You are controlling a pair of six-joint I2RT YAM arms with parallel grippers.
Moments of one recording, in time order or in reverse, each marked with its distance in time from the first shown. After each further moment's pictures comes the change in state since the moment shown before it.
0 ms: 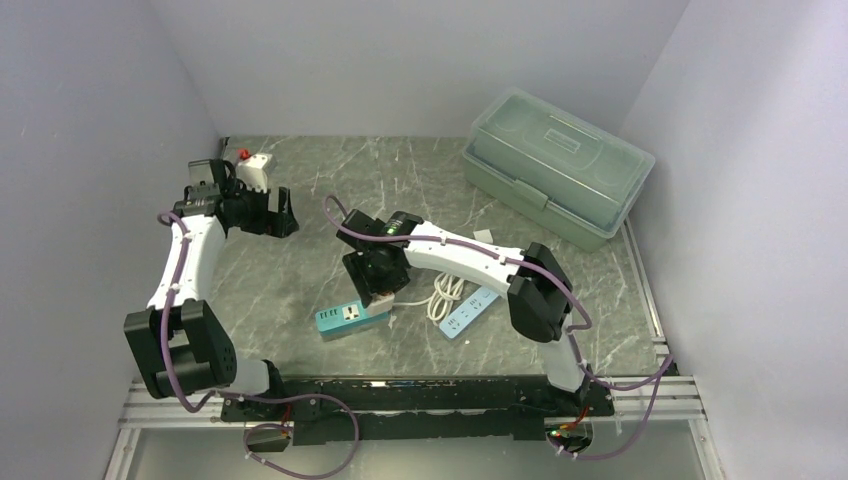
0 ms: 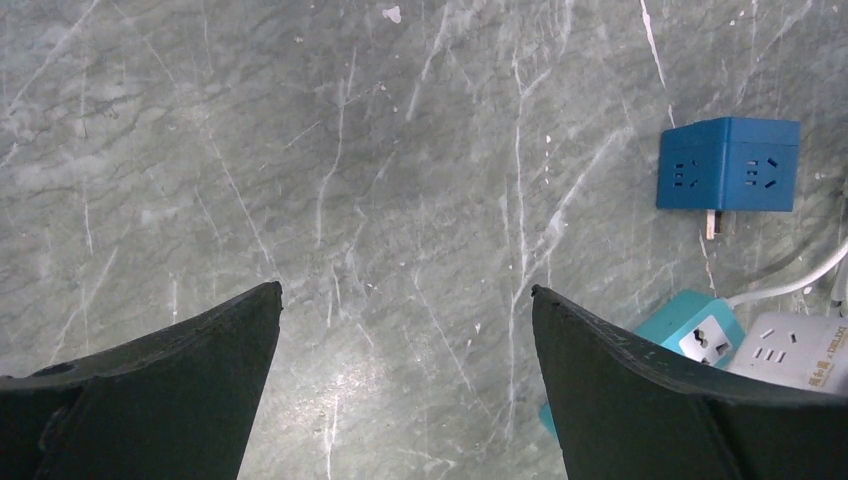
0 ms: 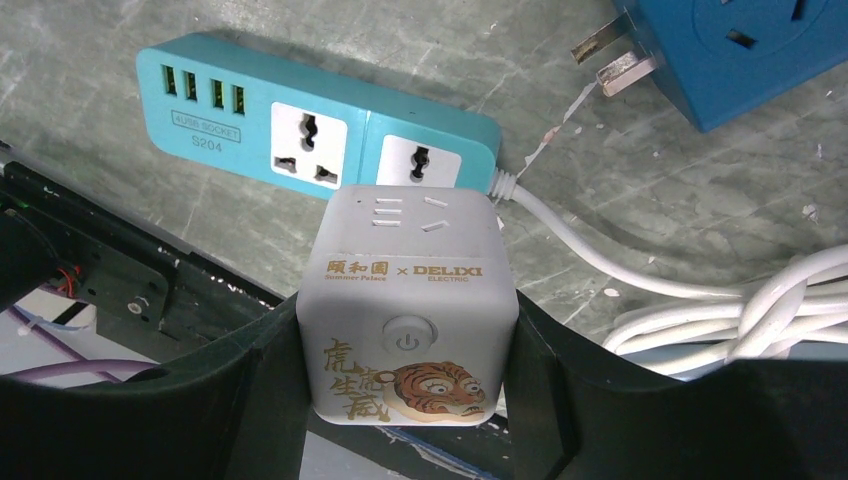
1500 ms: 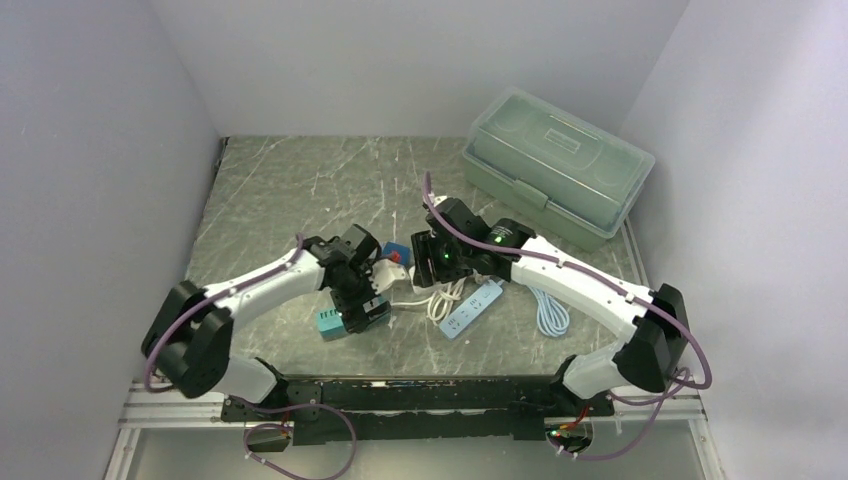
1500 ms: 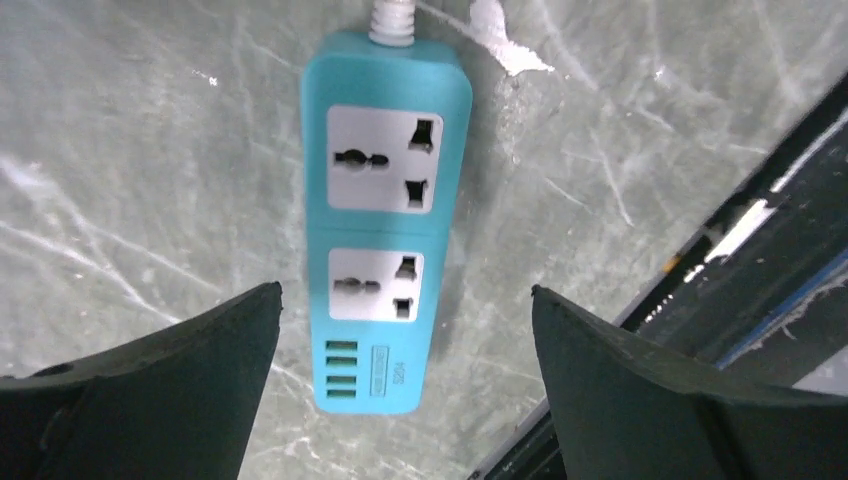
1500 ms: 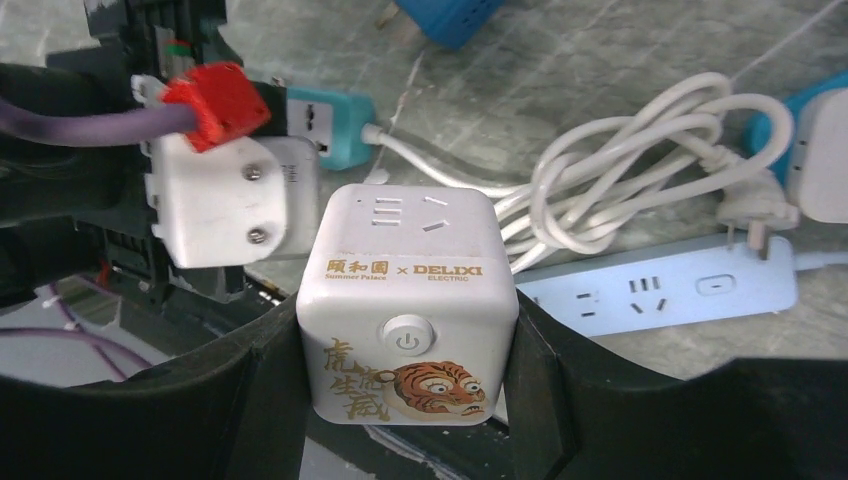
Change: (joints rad) left arm -0.881 0.066 -0.250 -0.150 -0.319 0.150; right arm -0.183 -0.617 -0.548 0.234 0.029 -0.017
